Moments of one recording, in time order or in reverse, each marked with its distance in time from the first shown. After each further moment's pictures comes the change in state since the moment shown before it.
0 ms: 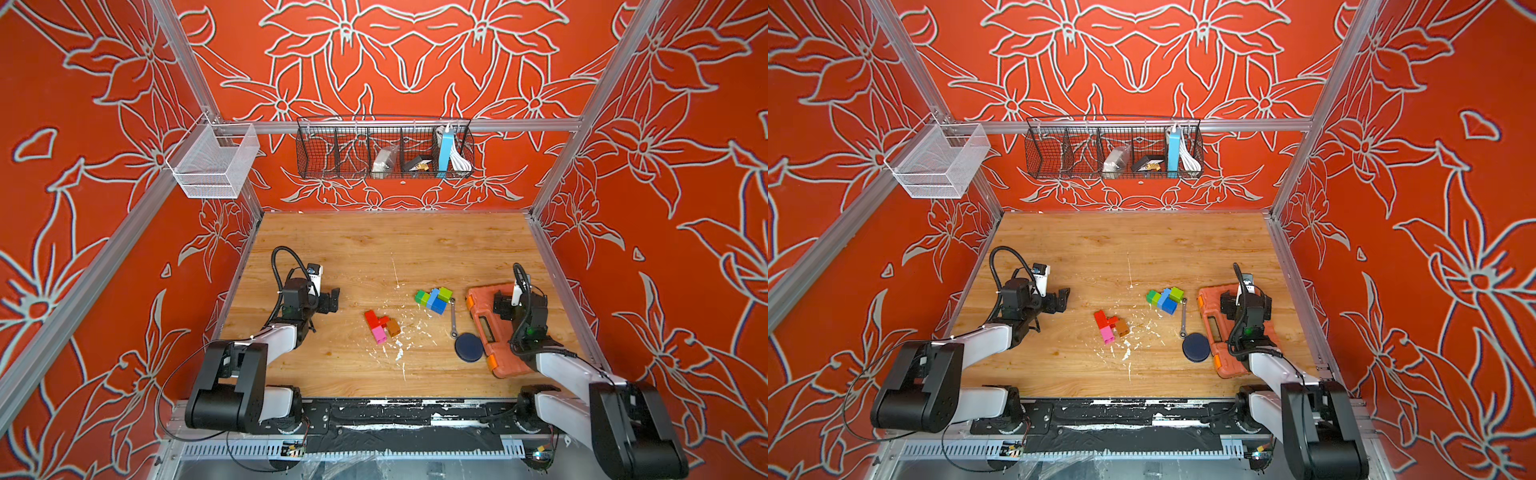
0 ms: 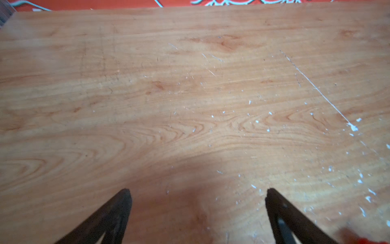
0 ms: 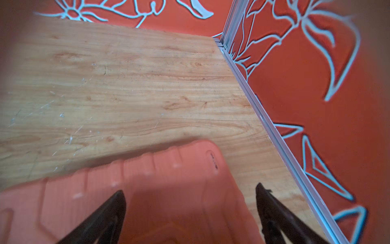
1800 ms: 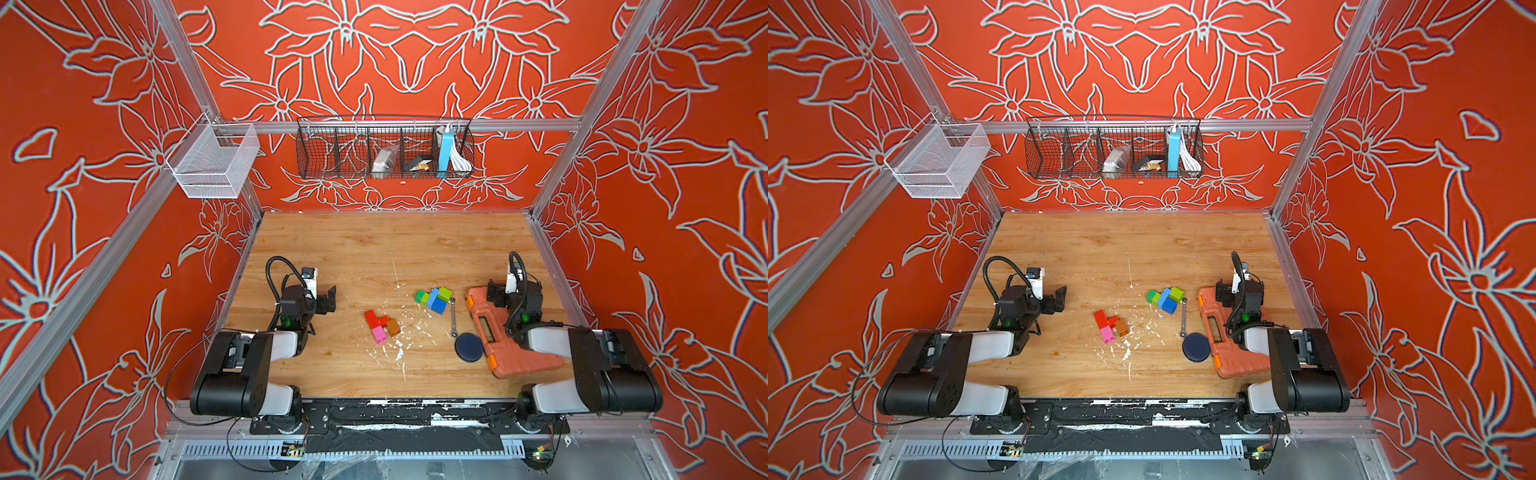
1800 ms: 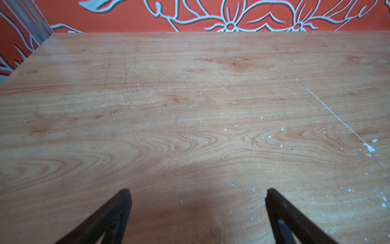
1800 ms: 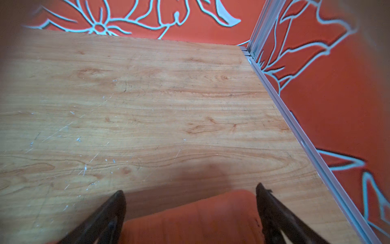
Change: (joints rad) left arm 0.290 -0.419 -0.887 1.541 -0.704 -0.430; right arm -0.655 0.211 -0.726 1.488 0.073 -0.497
